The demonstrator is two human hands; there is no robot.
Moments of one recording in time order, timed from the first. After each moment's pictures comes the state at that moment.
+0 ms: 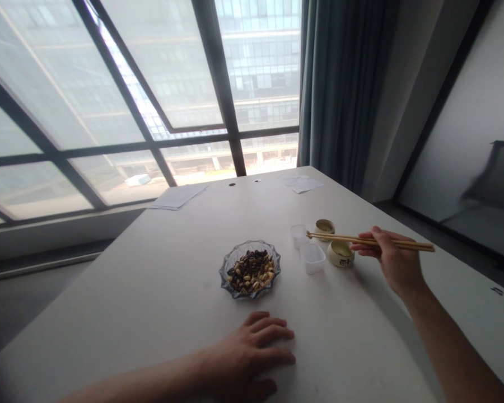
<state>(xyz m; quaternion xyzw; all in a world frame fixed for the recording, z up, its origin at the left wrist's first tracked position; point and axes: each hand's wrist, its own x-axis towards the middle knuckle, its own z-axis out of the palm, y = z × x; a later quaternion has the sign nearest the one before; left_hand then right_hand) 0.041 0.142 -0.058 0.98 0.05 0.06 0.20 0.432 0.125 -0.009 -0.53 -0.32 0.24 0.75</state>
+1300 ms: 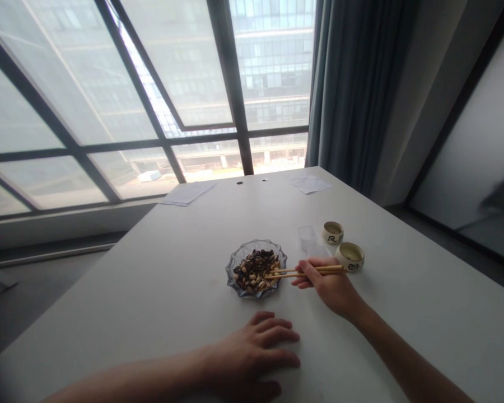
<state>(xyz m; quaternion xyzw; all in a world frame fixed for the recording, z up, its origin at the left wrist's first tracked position) 0.039 0.140 -0.061 0.98 0.05 0.08 0.19 0.301 0.133 -0.014 -0.51 -0.48 0.44 0.57</state>
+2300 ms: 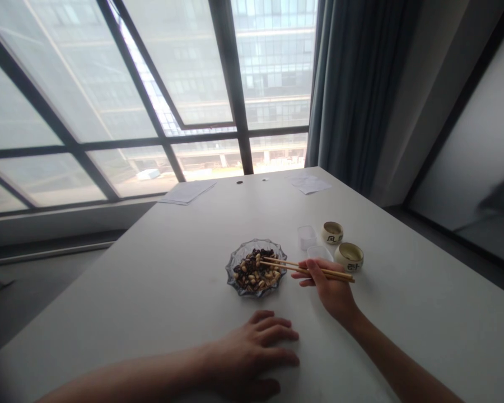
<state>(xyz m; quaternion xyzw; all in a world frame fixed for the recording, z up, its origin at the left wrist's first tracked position) 0.040 0.140 -0.062 0.98 0.04 0.09 0.18 0.298 0.133 -0.040 -0.48 -0.44 0.39 0.64</state>
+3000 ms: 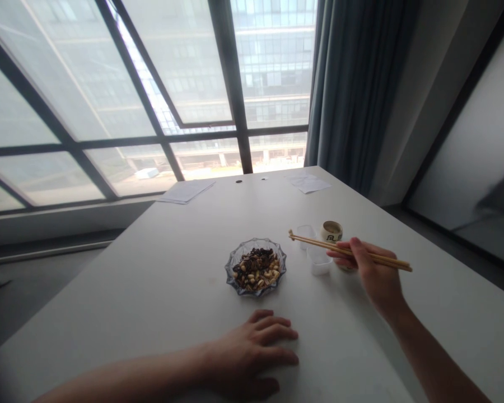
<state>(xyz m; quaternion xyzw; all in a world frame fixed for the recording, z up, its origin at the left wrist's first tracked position) 0.039 0.140 -0.063 0.98 0.04 0.09 0.19 0.363 0.122 -0.002 -0.52 -0.39 0.28 0.70</state>
